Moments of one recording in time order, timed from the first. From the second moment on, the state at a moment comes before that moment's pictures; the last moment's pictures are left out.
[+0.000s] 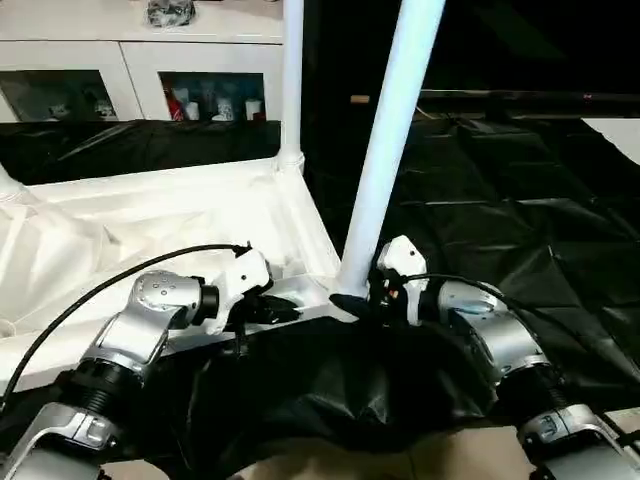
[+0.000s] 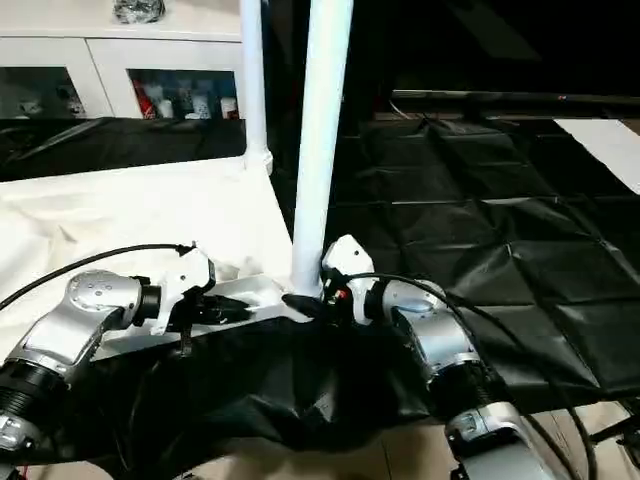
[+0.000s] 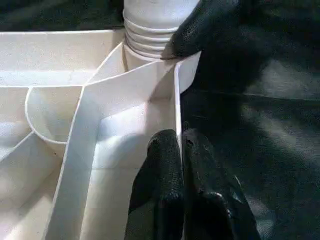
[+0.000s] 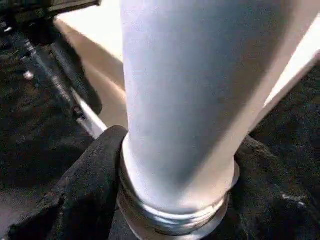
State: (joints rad) left arm -0.46 0.45 -0.26 0.45 -0.08 0.10 -1.13; right arm -0.49 -0.24 0.20 0.60 0.13 0.04 0.88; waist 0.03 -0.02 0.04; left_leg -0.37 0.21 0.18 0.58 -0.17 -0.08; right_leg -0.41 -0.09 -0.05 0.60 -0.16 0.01
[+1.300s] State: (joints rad) left arm -0.62 0.28 -0.29 0.61 0.06 0.18 -0.90; right arm -0.51 -0.12 0.08 0.61 0.08 0.04 0.55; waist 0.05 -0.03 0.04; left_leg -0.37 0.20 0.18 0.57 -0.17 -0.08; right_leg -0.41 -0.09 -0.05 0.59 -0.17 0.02
